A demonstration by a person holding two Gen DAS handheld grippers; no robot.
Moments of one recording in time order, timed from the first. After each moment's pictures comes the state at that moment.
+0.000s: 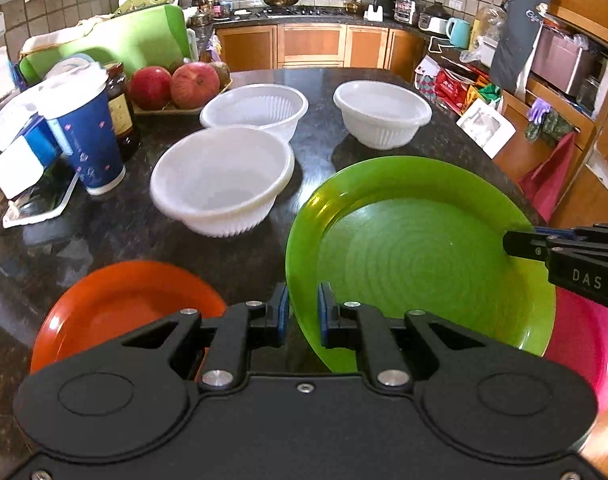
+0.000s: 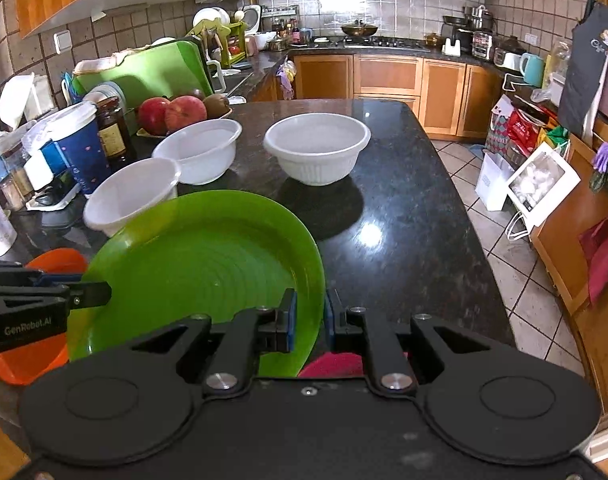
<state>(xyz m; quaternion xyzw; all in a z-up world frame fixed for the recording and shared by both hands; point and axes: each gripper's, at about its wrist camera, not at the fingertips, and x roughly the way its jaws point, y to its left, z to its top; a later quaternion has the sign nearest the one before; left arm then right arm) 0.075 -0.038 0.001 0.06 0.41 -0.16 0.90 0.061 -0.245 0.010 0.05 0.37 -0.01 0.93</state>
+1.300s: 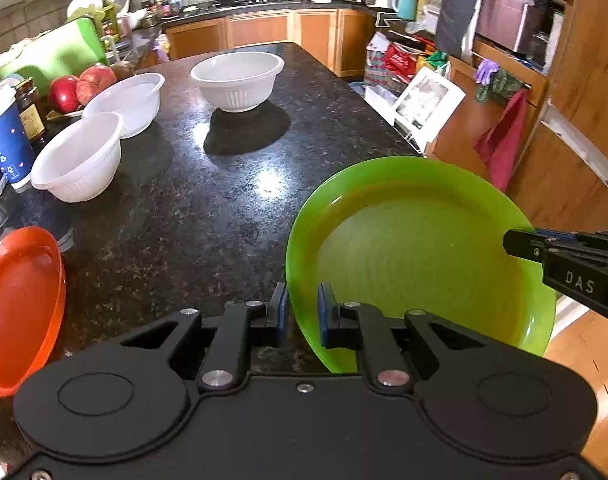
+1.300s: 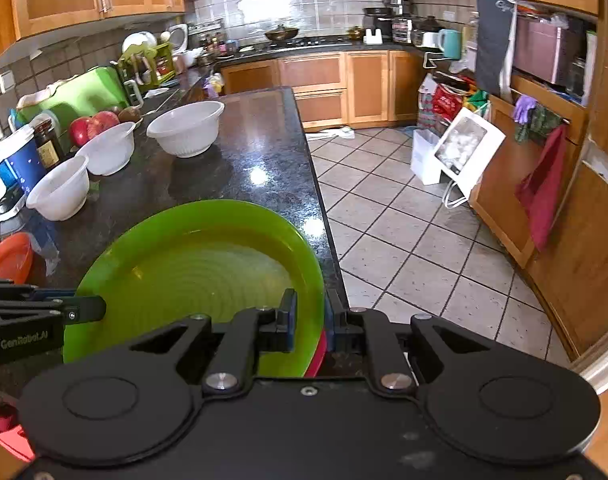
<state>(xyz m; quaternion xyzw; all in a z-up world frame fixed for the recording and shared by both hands) 0.007 -0.147 -0.017 0.09 0.41 -0.20 0.88 -0.043 -0.353 -0.017 0.09 0.36 -0.10 0.92</state>
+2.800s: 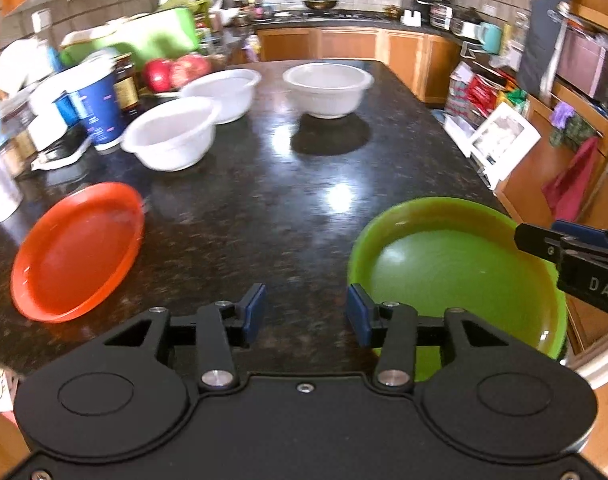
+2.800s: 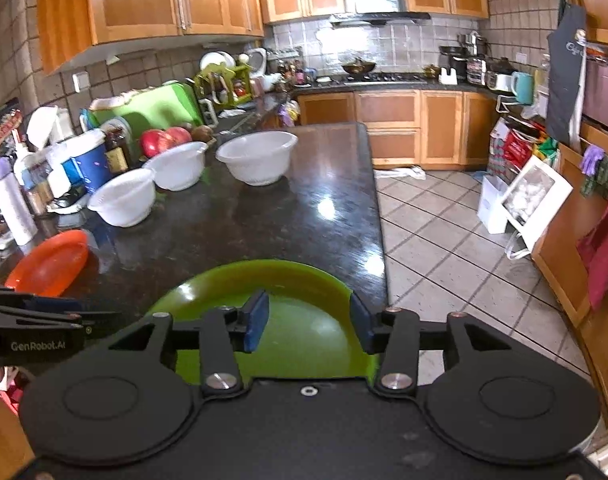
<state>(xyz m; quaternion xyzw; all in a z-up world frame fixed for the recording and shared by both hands) -0.019 -0.136 -0.004 0.04 0.40 -0.06 0.91 -0.040 -0.353 -0.013 0.07 0.30 0.02 0.95</state>
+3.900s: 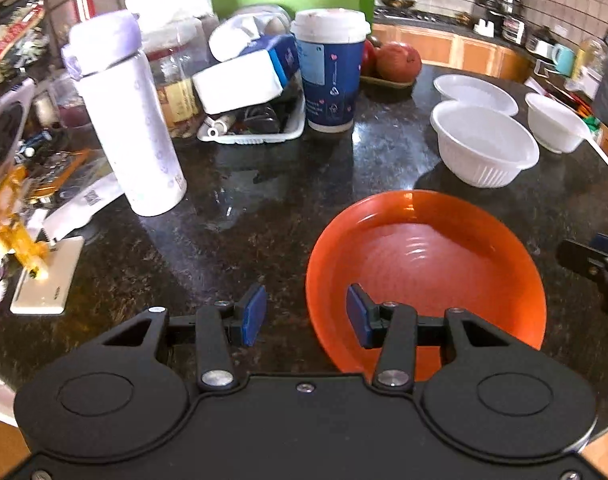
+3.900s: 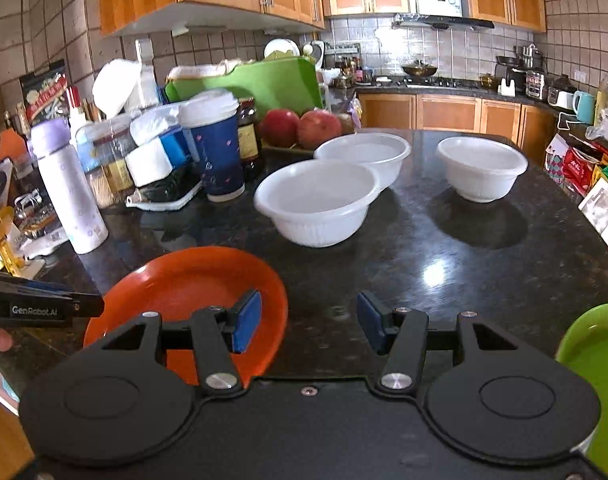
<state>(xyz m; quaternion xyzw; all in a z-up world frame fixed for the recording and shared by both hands) 0.042 0.130 -0.009 0.03 0.41 -0.02 0.91 0.056 -0.079 -0.010 0.05 0.30 0.07 0.95</state>
